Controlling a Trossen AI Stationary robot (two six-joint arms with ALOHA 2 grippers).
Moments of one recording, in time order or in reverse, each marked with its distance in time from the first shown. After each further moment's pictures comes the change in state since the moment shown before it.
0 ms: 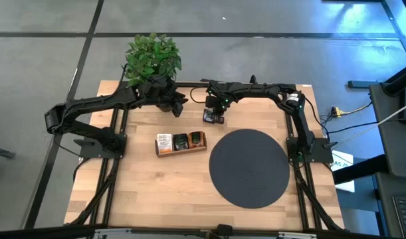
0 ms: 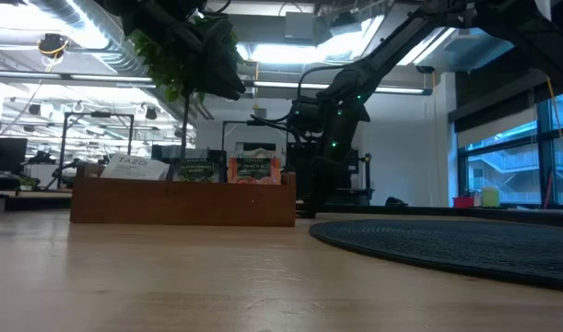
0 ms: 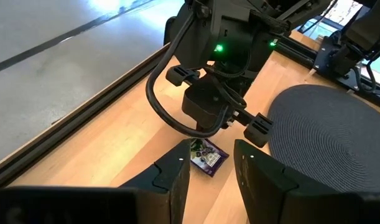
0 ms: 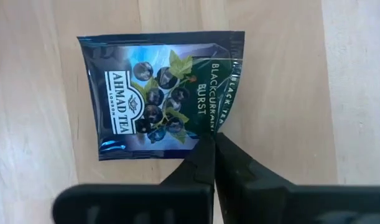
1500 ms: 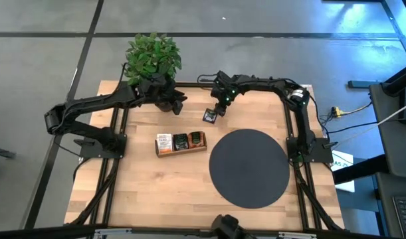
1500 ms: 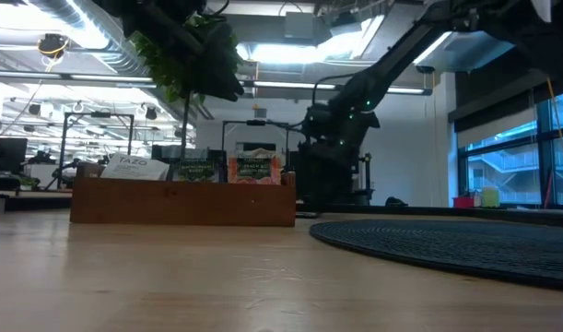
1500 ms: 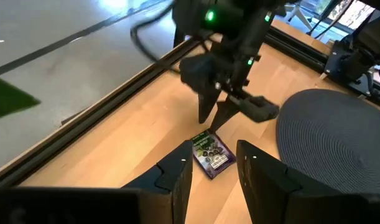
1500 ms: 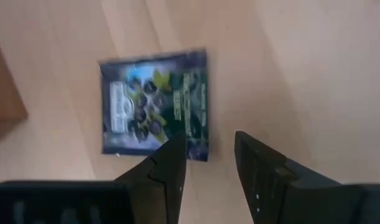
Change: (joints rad) left arm 0.026 0.000 0.000 -0.001 0.000 -0.004; right arm -0.139 -0.074 -0.011 0.027 -0.204 0.184
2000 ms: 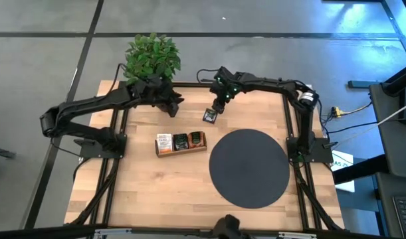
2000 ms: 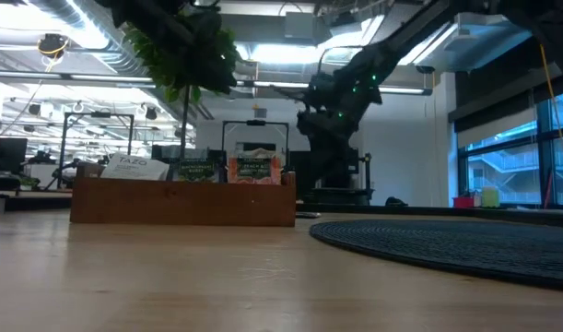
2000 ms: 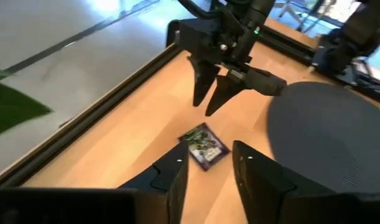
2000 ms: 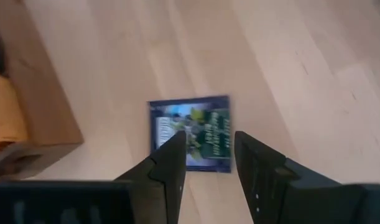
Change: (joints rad) left arm -0.018 -0.070 0.000 -0.070 0.001 0.042; right arm 0.025 -0.127 0.000 0.016 0.032 0.075
